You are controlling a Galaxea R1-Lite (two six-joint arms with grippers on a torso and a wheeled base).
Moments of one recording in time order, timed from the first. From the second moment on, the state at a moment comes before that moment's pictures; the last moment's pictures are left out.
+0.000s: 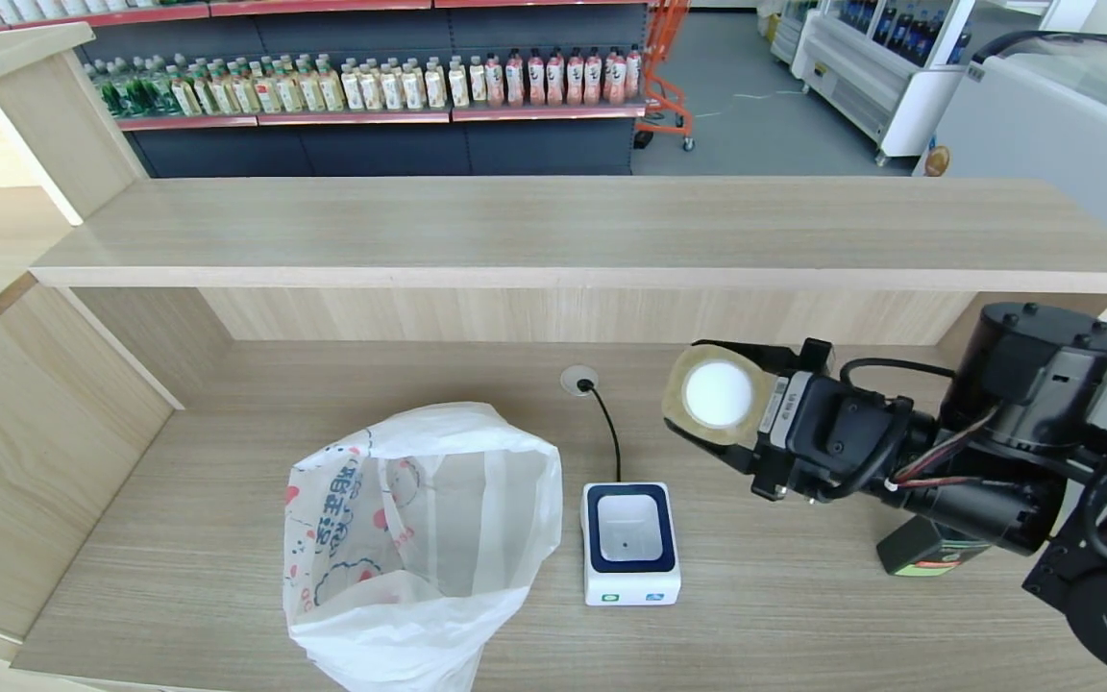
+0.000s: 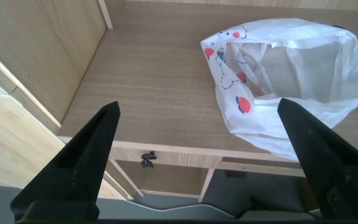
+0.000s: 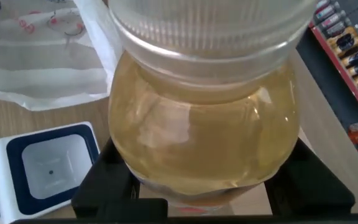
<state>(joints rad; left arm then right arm) 0.00 0.00 0.00 0.00 0.05 0.00 0.53 1.67 -0.61 -1.07 0.35 -0.99</state>
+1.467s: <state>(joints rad) 0.00 0.00 0.00 0.00 0.05 0.00 0.56 1.81 -0.52 -1.14 0.36 -1.11</state>
